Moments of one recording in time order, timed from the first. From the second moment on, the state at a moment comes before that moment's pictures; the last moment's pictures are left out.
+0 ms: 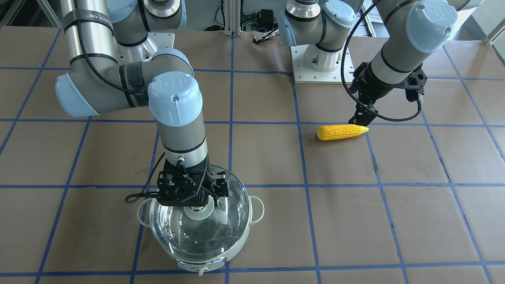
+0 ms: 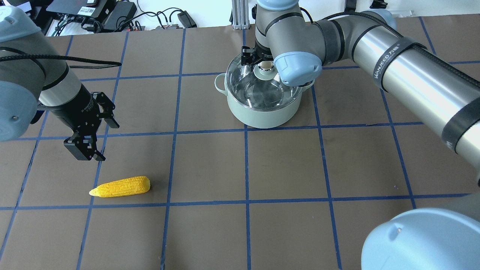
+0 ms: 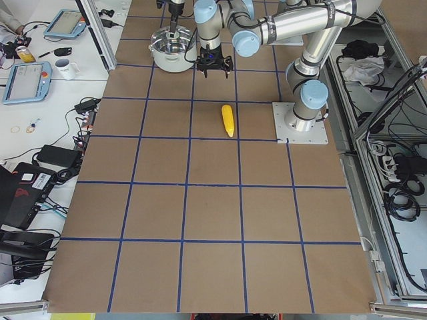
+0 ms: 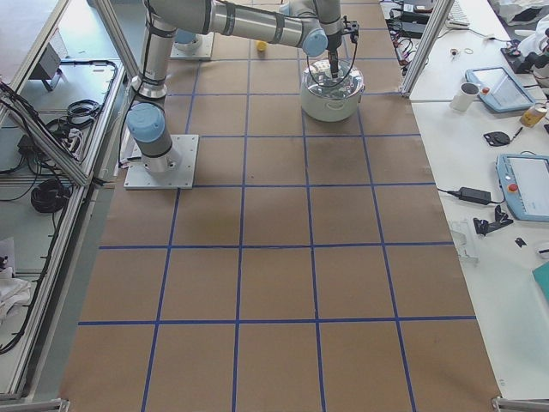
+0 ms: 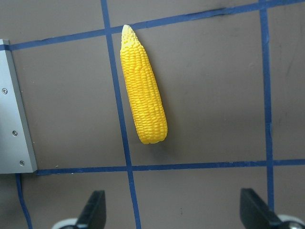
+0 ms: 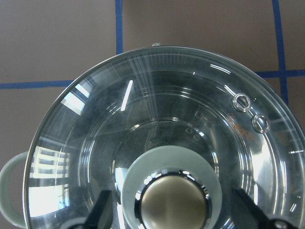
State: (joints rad) left arm -1.37 -1.50 -1.86 -1.54 1.57 -1.28; right arm 1.83 -1.12 1.46 -2.16 -1.61 0.28
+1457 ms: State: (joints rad) left arm -1.23 -1.53 -2.26 -1.11 1.55 -1.35; right arm 1.81 -1.27 1.46 -2.08 -1.59 0.21
